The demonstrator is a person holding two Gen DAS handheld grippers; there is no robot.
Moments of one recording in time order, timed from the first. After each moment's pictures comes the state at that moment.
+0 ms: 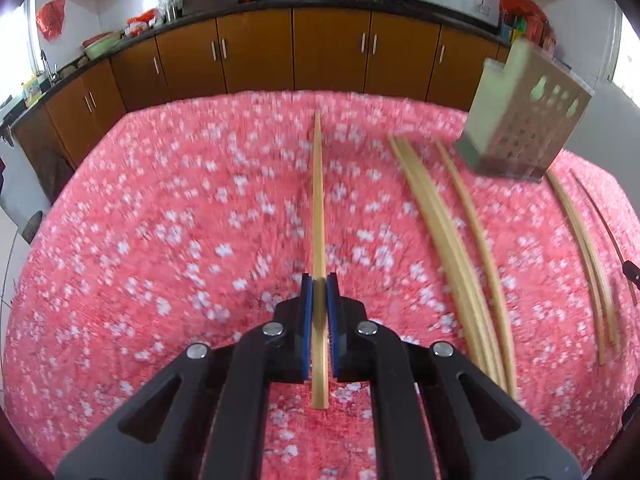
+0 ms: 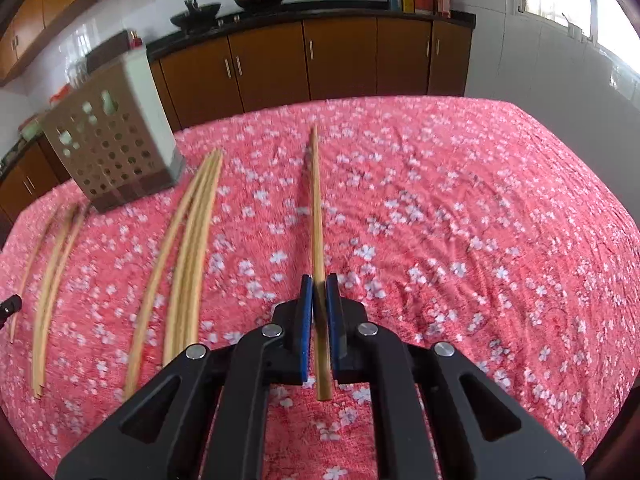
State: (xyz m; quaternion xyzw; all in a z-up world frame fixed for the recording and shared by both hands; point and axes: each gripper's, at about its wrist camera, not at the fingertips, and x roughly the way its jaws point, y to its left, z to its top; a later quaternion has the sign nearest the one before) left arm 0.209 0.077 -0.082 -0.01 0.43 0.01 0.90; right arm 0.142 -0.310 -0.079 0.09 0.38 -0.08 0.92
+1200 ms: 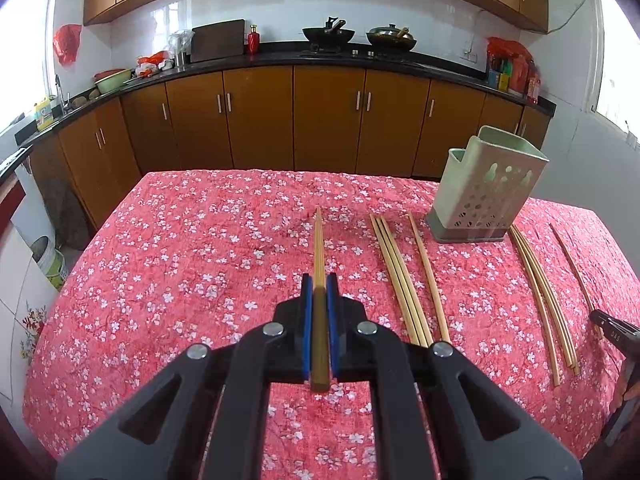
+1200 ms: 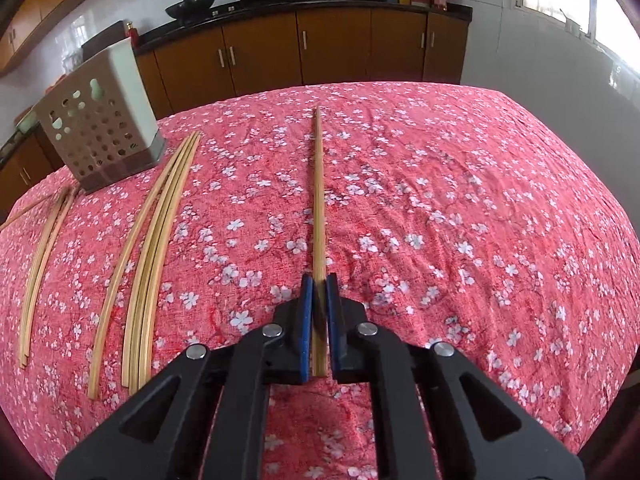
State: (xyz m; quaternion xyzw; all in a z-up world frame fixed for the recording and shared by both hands) left arm 0.175 0.078 -0.019 -0.02 0.34 0.01 0.94; right arm 0.127 -0.328 -0.099 0.08 0.41 -0.08 0.90
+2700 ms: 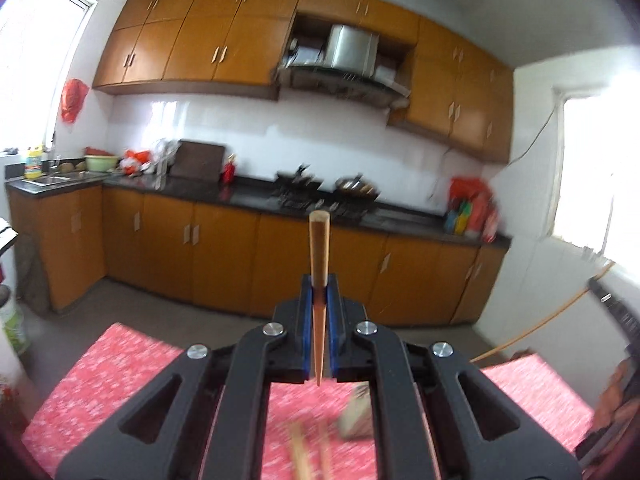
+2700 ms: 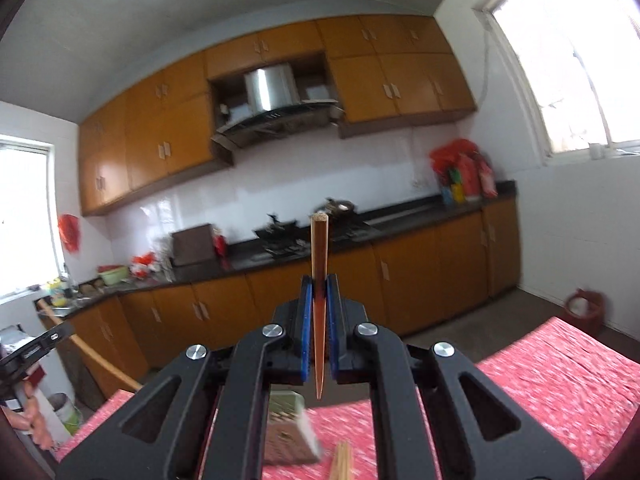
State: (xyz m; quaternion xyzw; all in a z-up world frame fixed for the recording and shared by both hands) left arm 0.191 0.046 0.174 -0.09 0.09 -0.05 0.99; right arm 0.134 -0.289 0.162 0.12 0.03 0.04 0.99
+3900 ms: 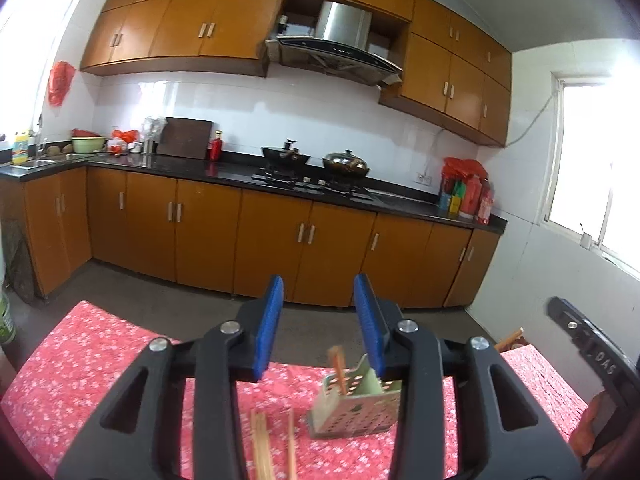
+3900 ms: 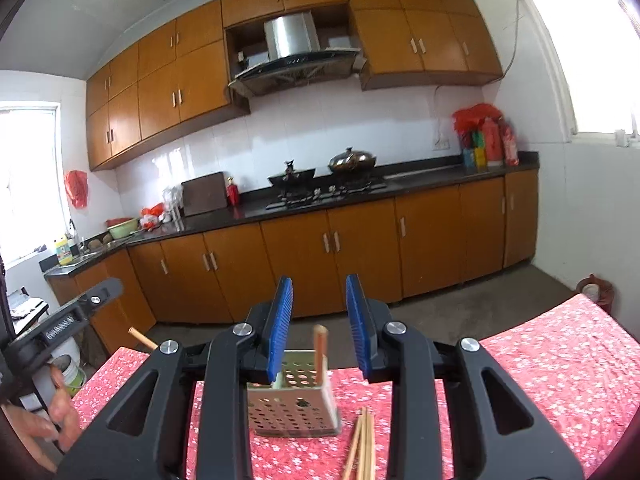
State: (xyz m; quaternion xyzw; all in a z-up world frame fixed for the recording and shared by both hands) left arm 0.231 0.005 0.127 -0.09 0.14 -0.05 0.98; right arm 0.153 -0.266 0.122 0.10 0.12 0.04 0.99
